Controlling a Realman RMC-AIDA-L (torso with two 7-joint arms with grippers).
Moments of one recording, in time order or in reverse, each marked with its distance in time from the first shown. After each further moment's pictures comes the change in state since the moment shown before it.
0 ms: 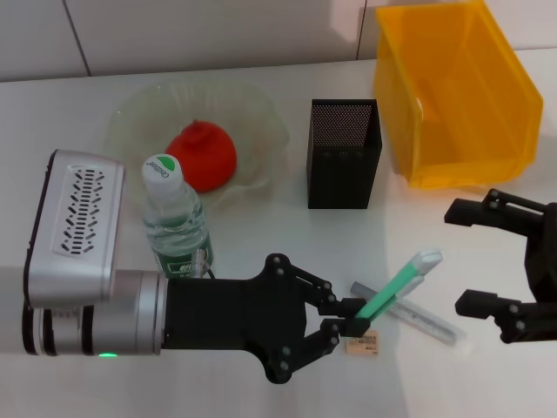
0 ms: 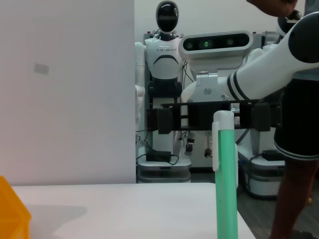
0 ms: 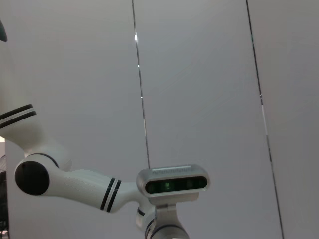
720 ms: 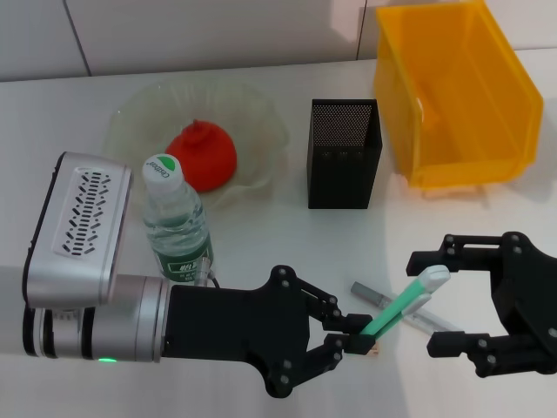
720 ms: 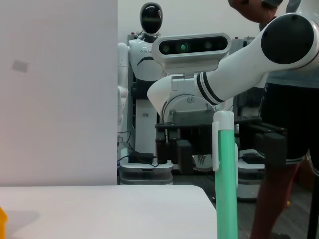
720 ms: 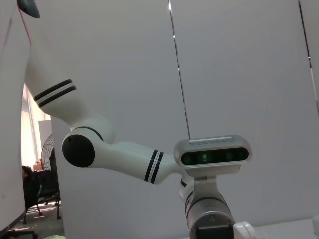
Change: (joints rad) left arm -0.031 0.003 0.002 -0.042 0.000 0.046 -0.005; right arm 0.067 -0.006 -0.055 0.014 -0.108 -0.009 0.010
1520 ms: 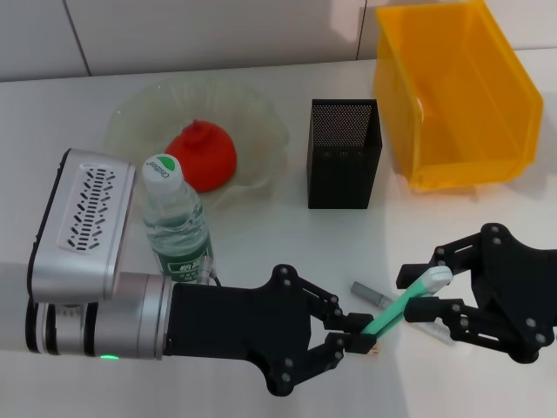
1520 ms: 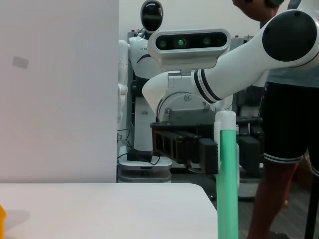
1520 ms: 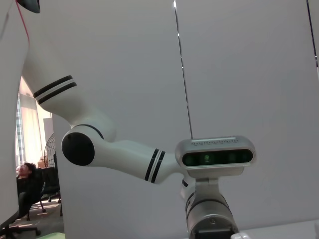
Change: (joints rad) left arm -0.014 0.000 -0.002 -0.010 0.004 -0.002 -0.011; right arm 0.028 0.014 -0.010 0.001 0.001 0.026 0.000
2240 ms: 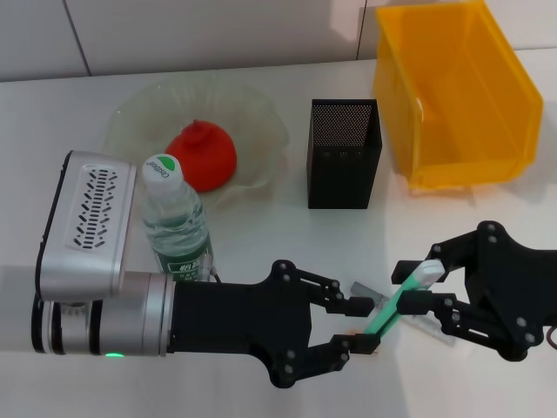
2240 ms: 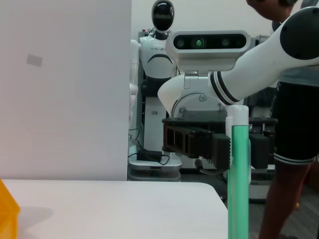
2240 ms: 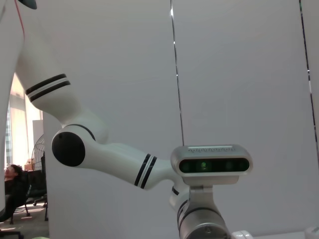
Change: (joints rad) left arm -0.003 -0.006 0.000 -0.026 -0.015 -0.028 0.015; right arm -0.010 0.014 0.016 0.017 0.009 0.018 -0.058
